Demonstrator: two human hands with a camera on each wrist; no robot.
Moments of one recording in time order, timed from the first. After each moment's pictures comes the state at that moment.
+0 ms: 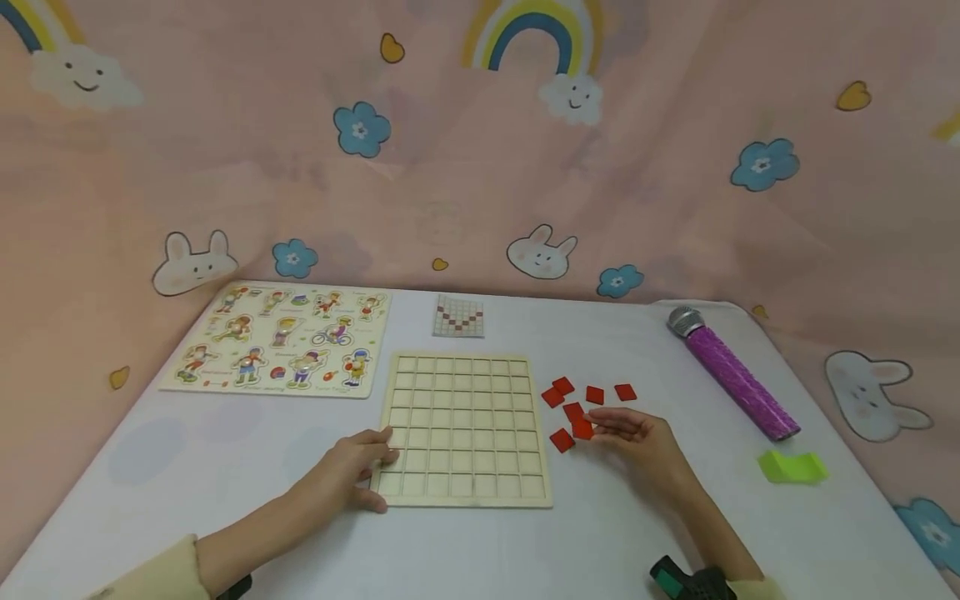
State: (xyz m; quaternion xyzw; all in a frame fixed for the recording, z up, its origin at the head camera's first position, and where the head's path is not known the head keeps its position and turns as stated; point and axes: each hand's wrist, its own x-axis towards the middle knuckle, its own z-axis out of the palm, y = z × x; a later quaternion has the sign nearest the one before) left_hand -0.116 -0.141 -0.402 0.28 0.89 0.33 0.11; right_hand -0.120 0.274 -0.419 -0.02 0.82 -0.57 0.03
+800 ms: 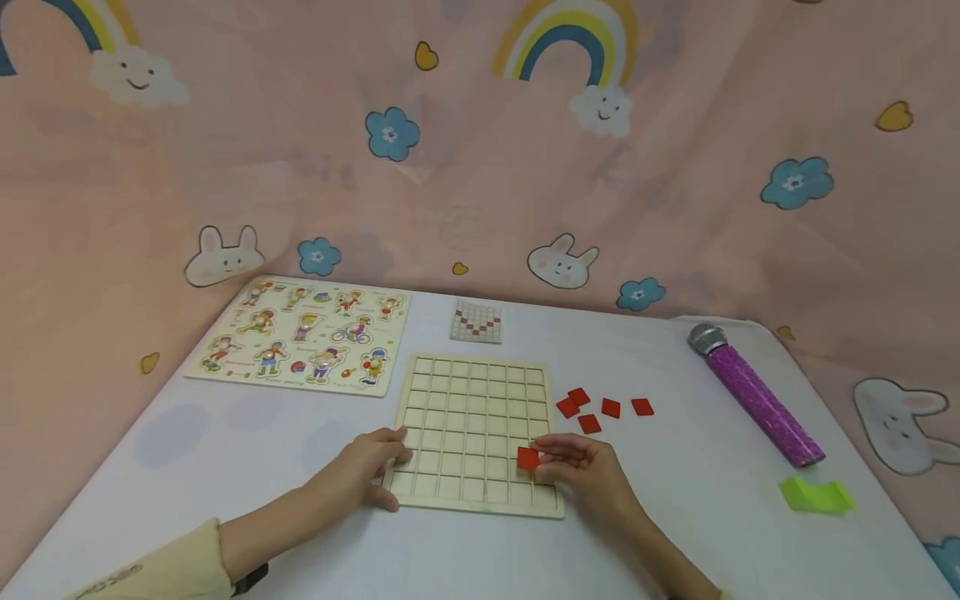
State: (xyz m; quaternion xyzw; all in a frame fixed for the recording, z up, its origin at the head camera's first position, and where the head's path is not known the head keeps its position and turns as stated) left_hand -0.119 -0.139 -0.401 0.29 0.91 0.29 0.09; right_hand -0.115 0.192 -0.424 -0.04 0.78 -0.62 0.08
